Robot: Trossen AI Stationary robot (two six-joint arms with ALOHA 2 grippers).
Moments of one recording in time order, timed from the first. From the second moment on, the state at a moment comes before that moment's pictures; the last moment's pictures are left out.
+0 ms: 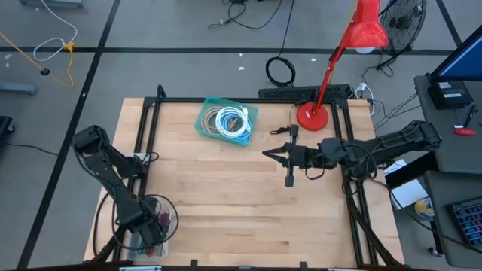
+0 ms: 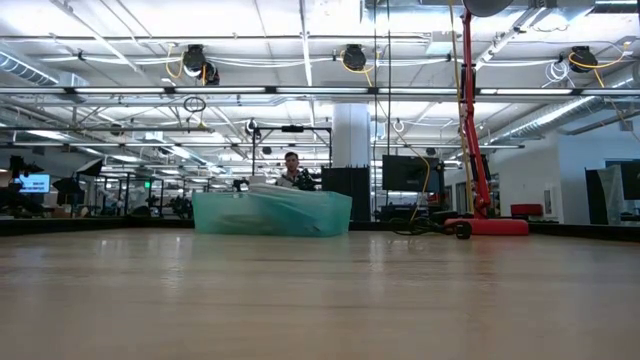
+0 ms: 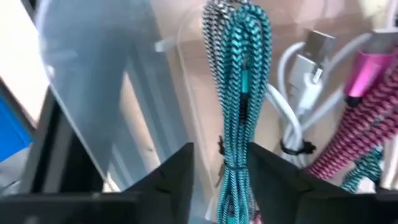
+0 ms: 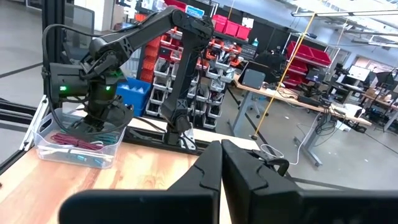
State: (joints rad) left arm -0.99 1.52 0.88 -0.97 0.36 -2.39; right arm 0.24 1.14 0.91 0.23 0.34 -0.25
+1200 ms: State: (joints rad) left arm -0.54 1.23 1.11 -0.93 -0.44 -1.01; right arm 0.36 1.14 0.91 0.19 0.34 -0.21
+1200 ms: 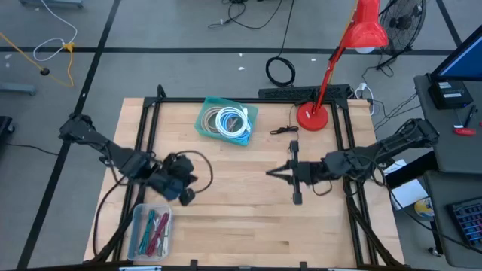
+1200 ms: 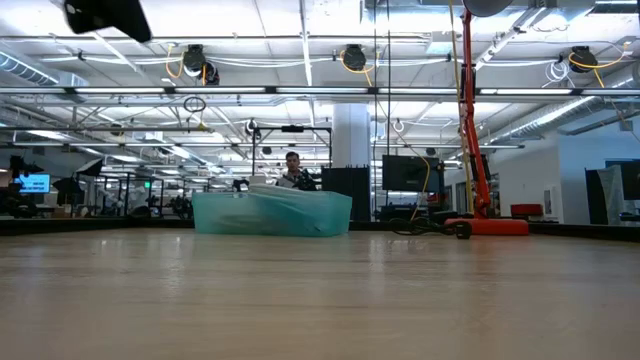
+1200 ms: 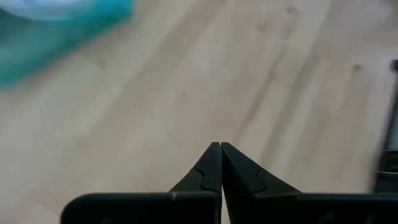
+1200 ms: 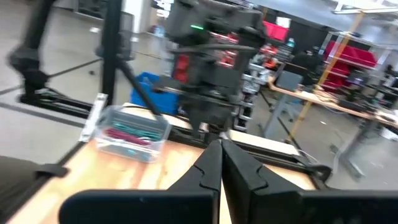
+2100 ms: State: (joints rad) left arm 0.50 0.63 0.27 0.15 0.28 0.05; right arm 0.65 1.14 0.89 0.19 0.49 -0.17
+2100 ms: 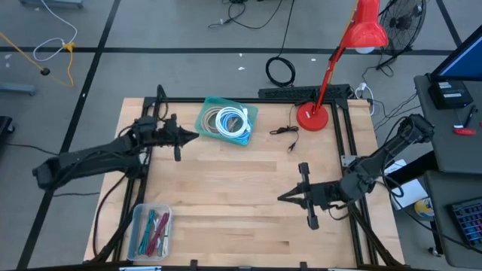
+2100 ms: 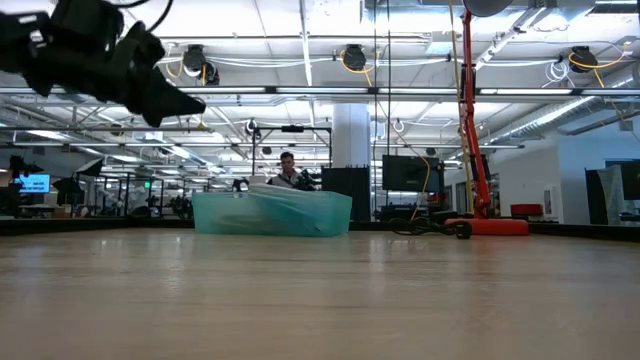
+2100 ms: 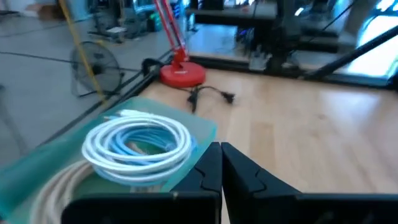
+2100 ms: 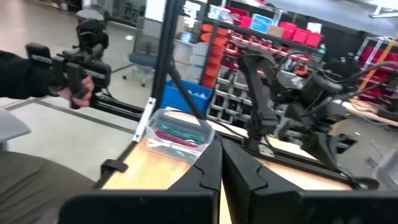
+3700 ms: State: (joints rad) left arm 0.11 0.05 0.02 0.13 -0.03 -0.03; right arm 0.65 1.14 0.89 0.20 0.50 -0.19
